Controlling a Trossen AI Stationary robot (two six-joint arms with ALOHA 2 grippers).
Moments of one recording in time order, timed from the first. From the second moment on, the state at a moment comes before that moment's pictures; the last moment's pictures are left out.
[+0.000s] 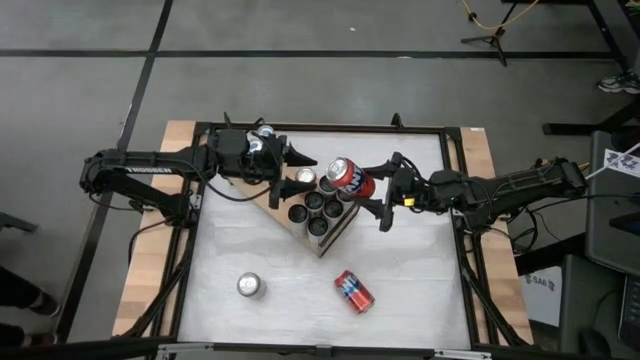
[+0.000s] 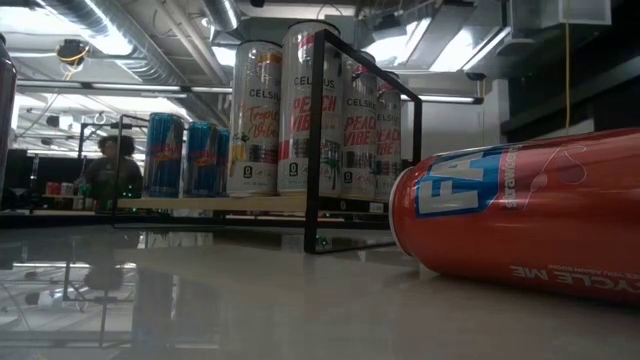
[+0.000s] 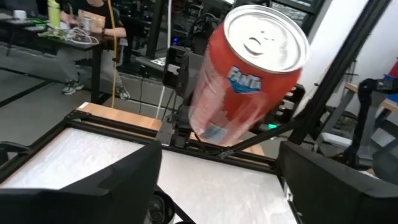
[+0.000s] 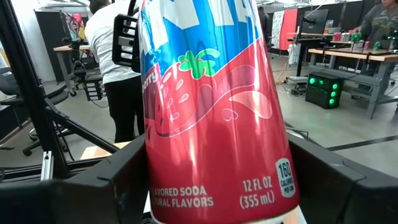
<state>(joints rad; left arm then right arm) 0.08 1.21 1.11 0.02 0.09 -0.28 0.20 1.12 0.90 0.25 0.37 0.05</state>
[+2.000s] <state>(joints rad) 0.02 1.39 1.11 0.49 -0.08 -0.01 0.16 1.41 0.90 0.82 0.48 -0.14</state>
